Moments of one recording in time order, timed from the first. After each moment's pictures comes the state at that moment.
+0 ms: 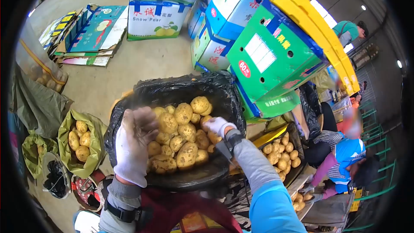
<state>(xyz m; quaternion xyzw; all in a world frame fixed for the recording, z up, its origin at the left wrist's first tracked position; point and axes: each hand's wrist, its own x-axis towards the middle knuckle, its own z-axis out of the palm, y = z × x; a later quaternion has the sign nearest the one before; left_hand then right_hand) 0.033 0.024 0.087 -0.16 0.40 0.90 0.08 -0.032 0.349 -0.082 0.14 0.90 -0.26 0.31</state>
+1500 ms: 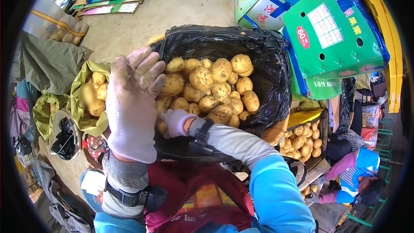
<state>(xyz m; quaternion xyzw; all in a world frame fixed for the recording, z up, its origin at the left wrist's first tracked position) 0.017 -0.019 0.063 -0.24 0.39 0.89 -0.02 0.021 0.098 -0.087 -0.32 0.81 -0.19 0.45</state>
